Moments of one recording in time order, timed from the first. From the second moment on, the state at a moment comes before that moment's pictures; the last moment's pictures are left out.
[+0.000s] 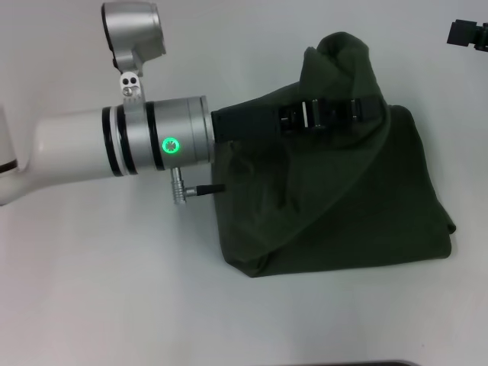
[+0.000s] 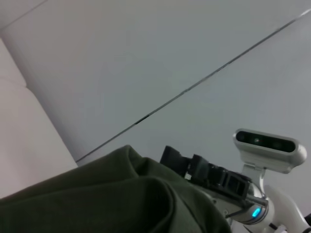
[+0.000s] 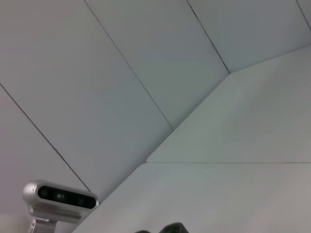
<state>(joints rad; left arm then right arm) -0.89 -2.18 0.48 0.08 2.01 1.49 -1.76 0.45 1.91 -0.54 -0.76 -1.86 -1.74 1.87</state>
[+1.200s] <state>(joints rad) -0.91 -2.17 0.44 -0.03 1.99 1.42 -1.73 0.46 1.91 -0.53 -0.75 -1.86 -1.73 1.86</state>
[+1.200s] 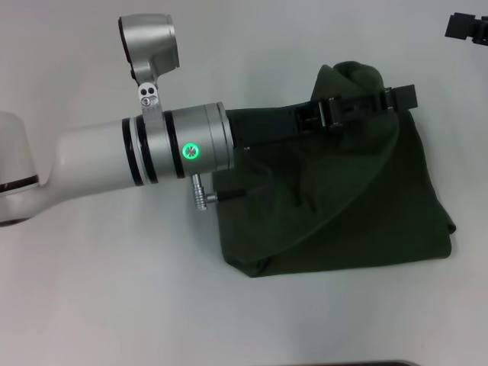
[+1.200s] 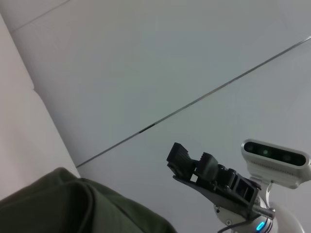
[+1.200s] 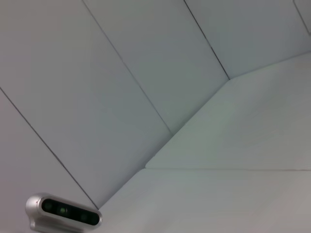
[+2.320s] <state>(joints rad) -0.89 -2.17 0.62 0.21 2.00 1.47 -1.67 0.46 1.91 -0.54 -0.75 -1.87 -1.70 1.86</state>
